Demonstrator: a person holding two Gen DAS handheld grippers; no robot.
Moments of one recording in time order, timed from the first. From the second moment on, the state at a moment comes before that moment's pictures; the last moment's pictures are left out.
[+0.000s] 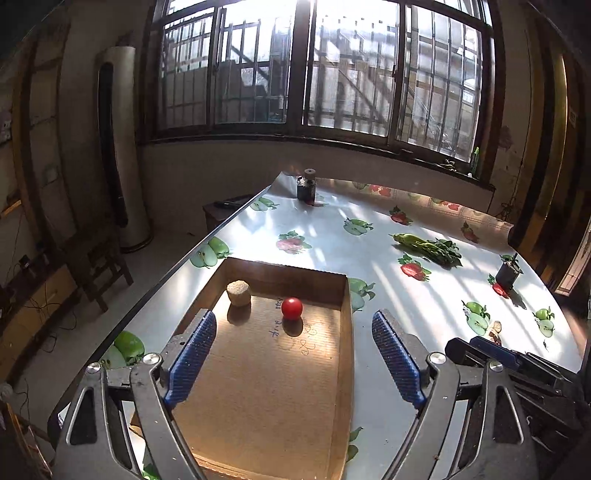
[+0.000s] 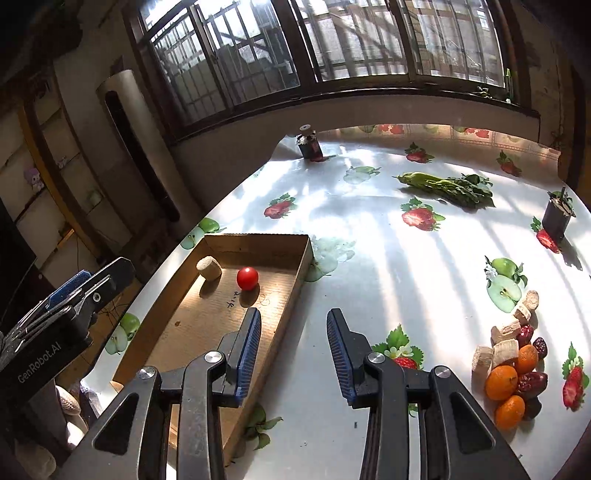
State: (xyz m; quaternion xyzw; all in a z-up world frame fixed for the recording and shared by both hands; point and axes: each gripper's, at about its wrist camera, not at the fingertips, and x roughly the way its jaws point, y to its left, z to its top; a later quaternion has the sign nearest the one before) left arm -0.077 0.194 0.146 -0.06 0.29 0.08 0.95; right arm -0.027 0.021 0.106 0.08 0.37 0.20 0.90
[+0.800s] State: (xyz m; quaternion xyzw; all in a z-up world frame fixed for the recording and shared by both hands) left arm -0.093 0.125 0.110 -0.04 0.33 0.04 0.94; right arm -0.076 -0.171 0.055 0.27 0.38 0.05 0.88
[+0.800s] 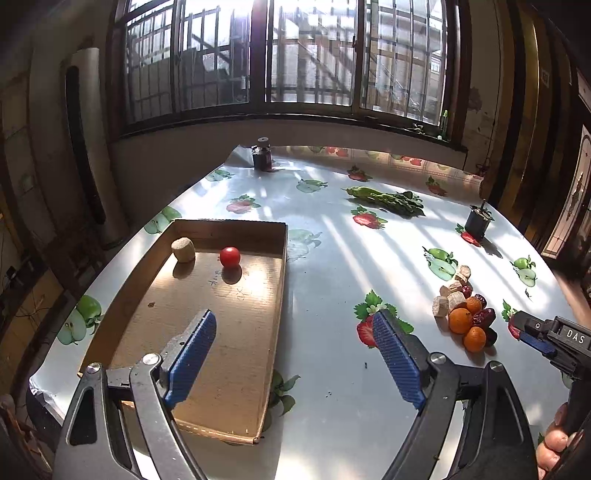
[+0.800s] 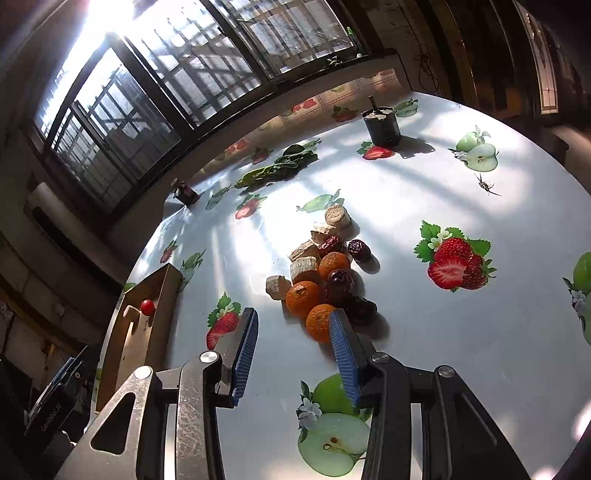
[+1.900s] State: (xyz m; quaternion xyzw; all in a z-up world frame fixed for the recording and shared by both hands) left arm -0.072 0.089 0.070 -0.06 0.40 -0.08 0.91; right arm -0.038 -0.185 0.033 0.17 0.43 0.04 0.88
